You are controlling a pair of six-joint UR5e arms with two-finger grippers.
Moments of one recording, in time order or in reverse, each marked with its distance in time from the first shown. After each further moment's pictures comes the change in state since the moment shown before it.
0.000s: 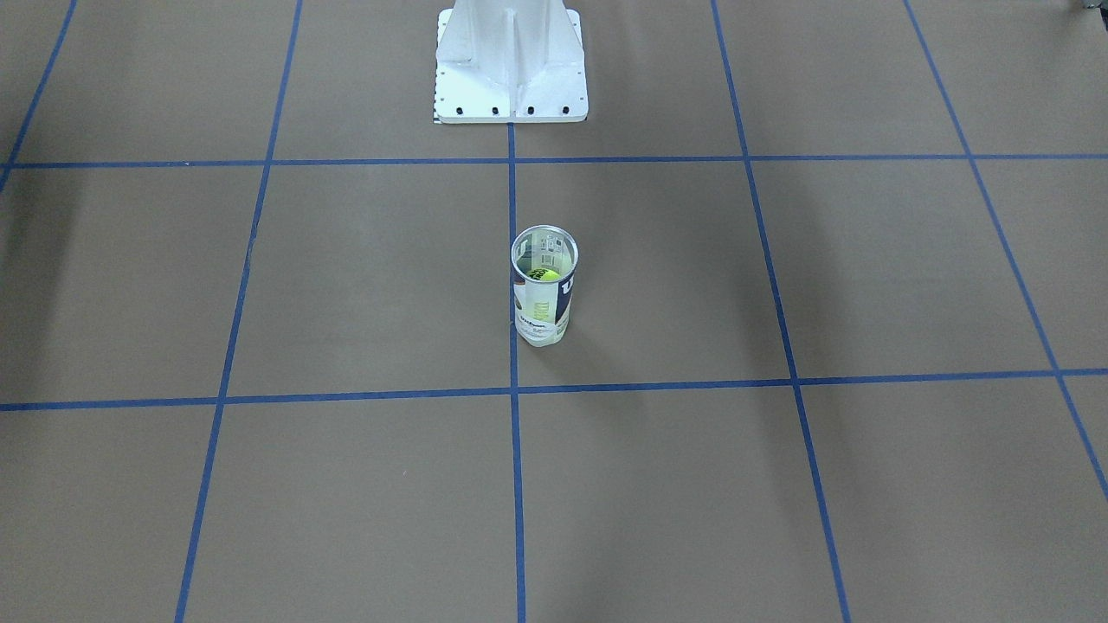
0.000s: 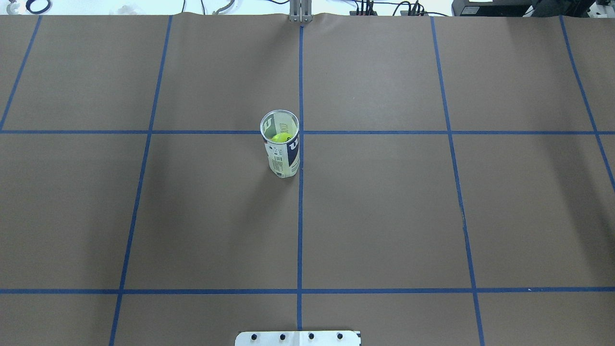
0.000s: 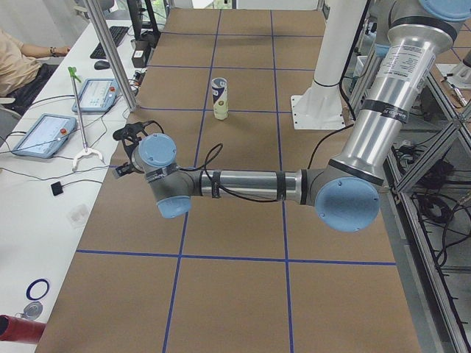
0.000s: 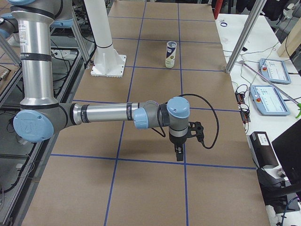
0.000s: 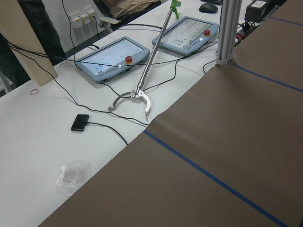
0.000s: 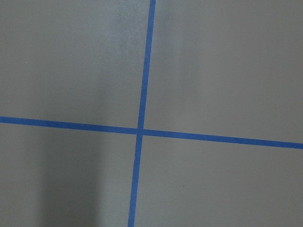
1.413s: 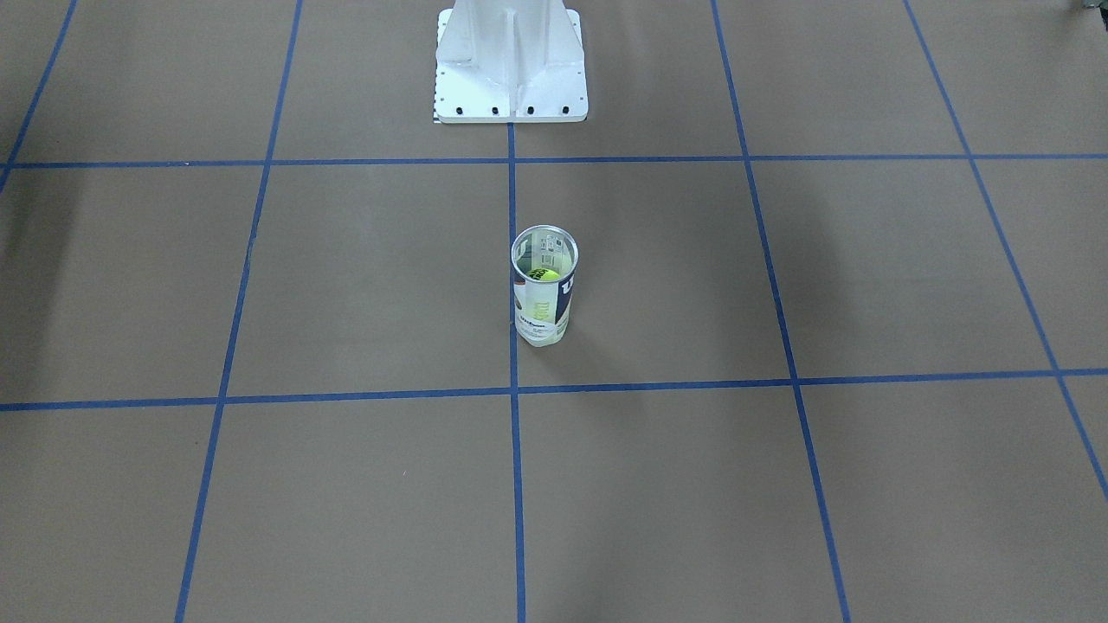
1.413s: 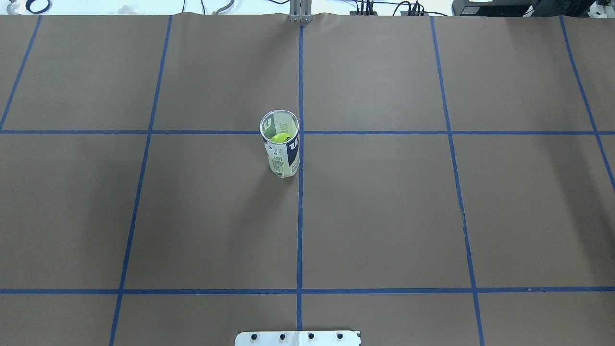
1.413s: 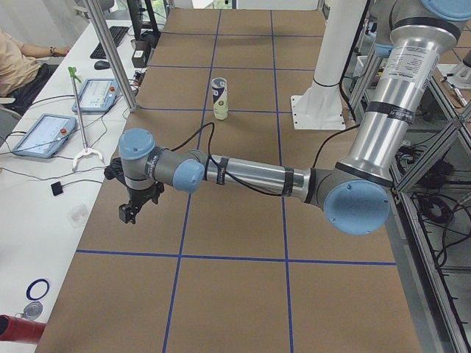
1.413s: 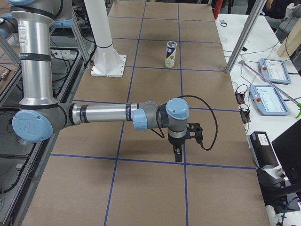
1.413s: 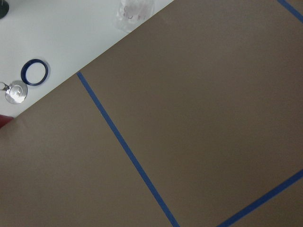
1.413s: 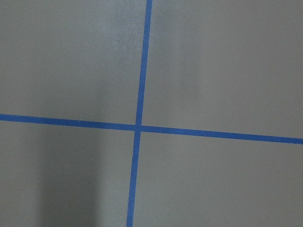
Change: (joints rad) left arm -0.023 0.047 -0.209 1.021 0.155 0.355; right arm 0.000 -0.010 -0.001 0.000 0.000 0.004
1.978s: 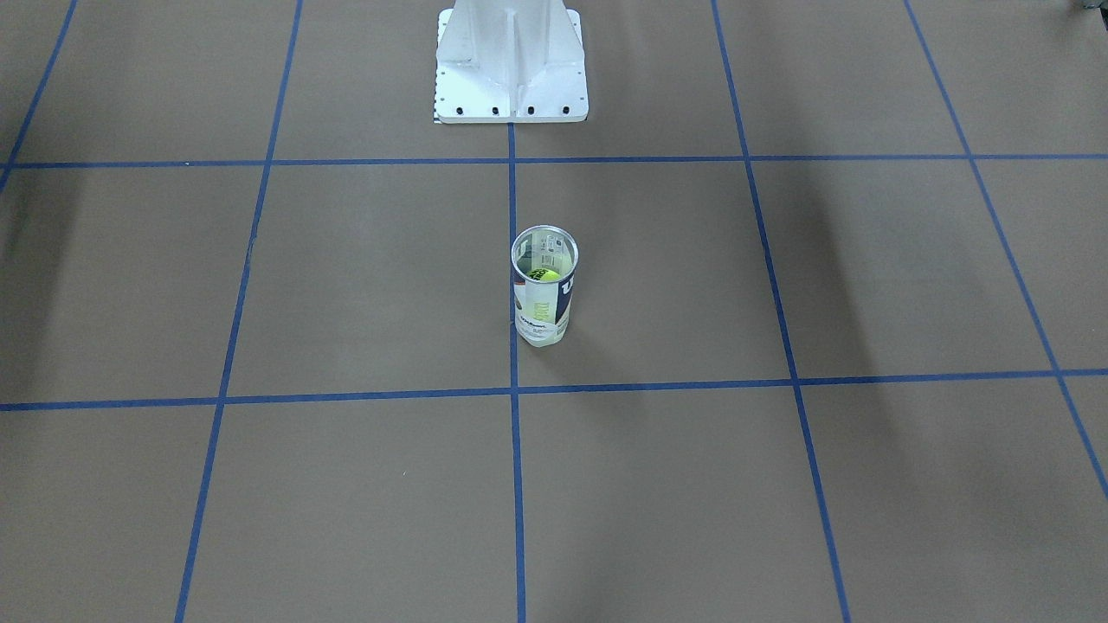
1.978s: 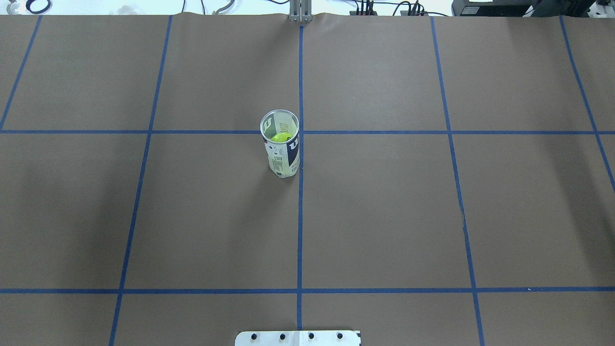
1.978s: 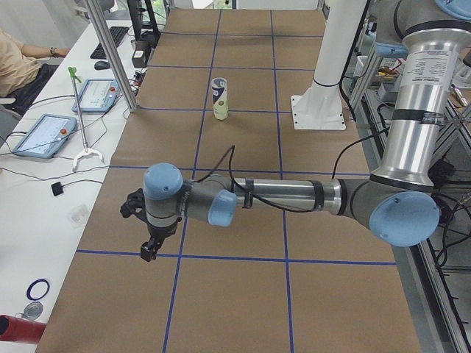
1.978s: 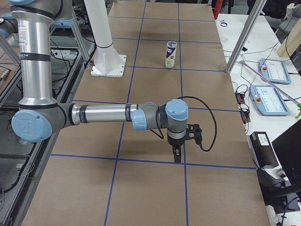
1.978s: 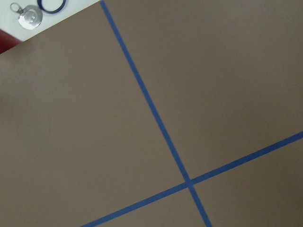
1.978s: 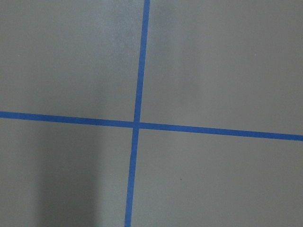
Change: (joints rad) left arm -0.114 0.267 -0.009 -0.311 -0.013 0.006; right arm 0.000 -0.006 -0.002 -0.001 -0.001 -0.005
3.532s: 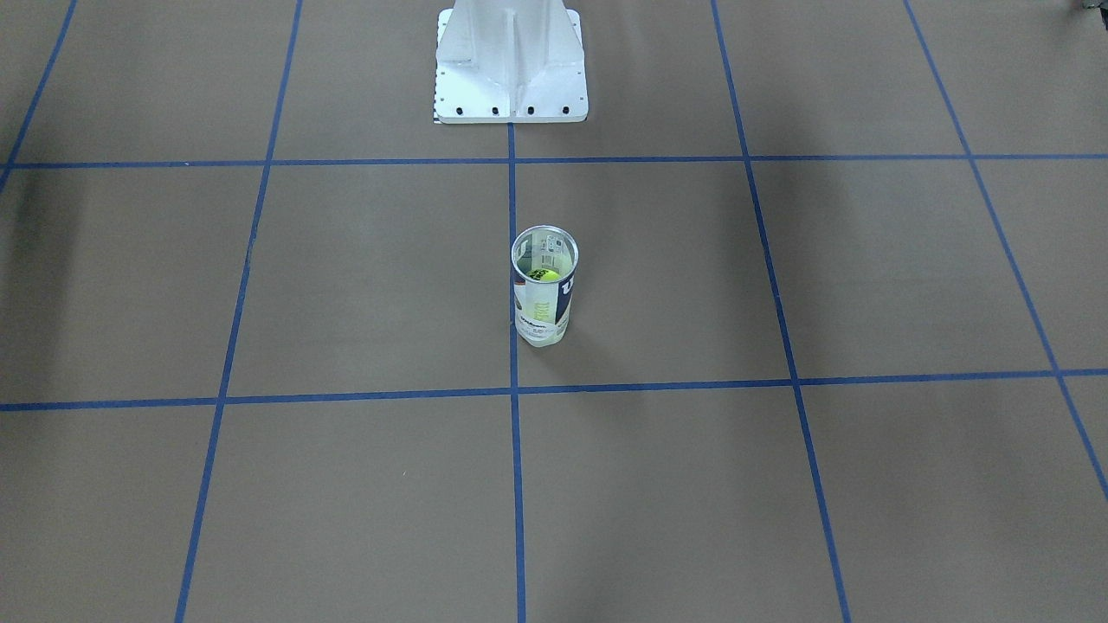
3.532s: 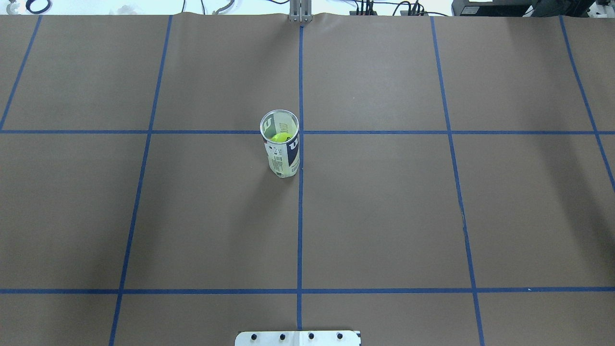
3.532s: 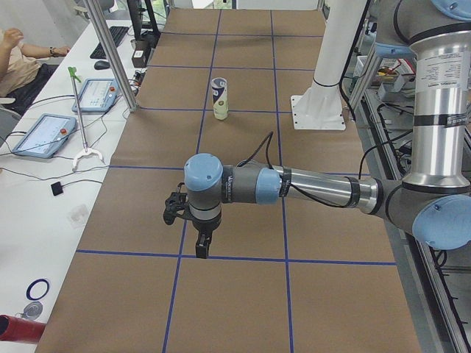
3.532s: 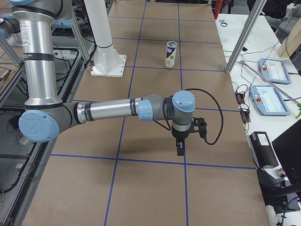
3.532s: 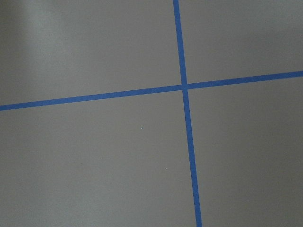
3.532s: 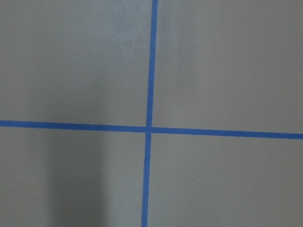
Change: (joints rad) left arm 0.016 0.096 -0.343 0.544 -0.005 -0.168; right arm -0.001 0.058 0.038 -0.146 0.016 0.009
